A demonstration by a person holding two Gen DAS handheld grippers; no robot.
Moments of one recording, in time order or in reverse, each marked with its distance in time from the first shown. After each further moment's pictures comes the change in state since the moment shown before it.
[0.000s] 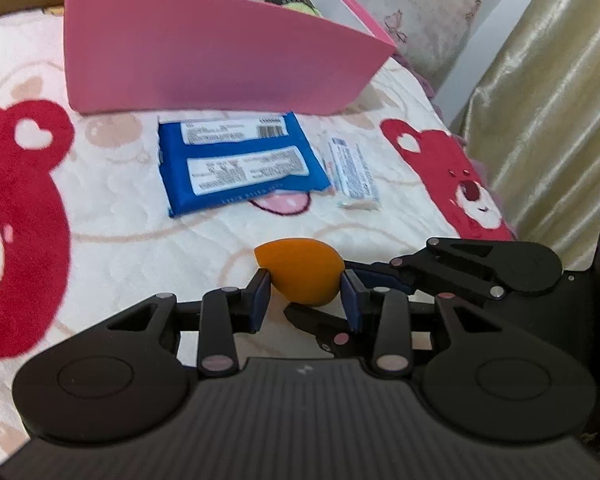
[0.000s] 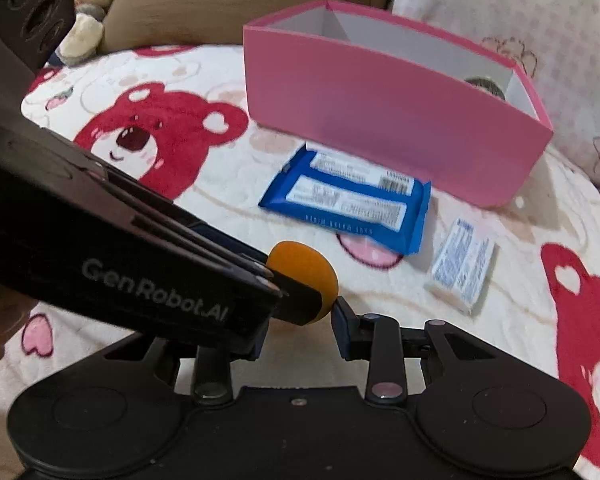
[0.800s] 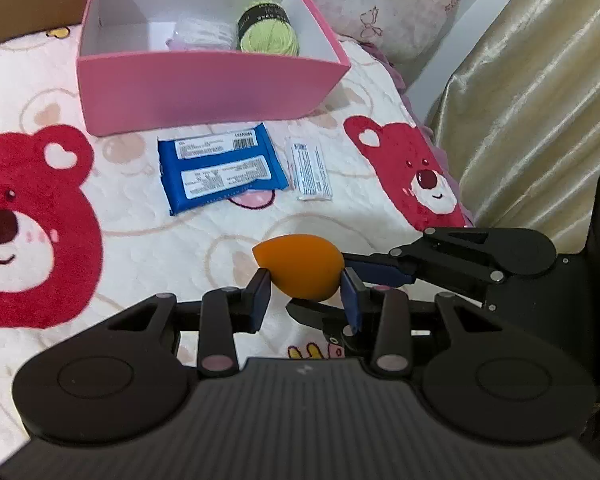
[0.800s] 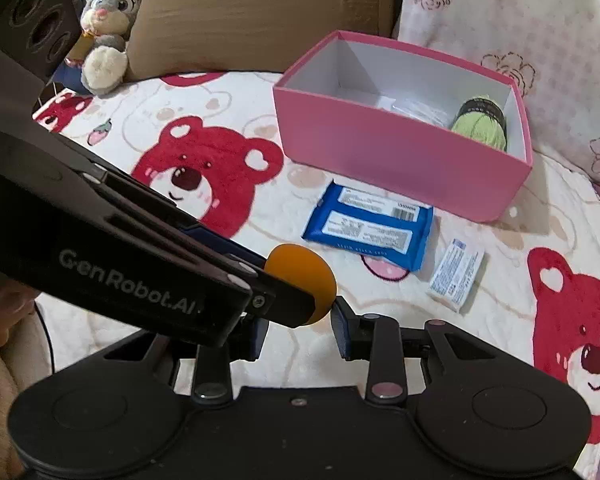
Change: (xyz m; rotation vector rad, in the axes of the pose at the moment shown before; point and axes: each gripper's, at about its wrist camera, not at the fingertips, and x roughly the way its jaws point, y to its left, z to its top) left arm -0.082 -0.042 0.038 0.002 0.120 0.019; right arm -0.079 0.003 0.045 0.074 0.046 0.114
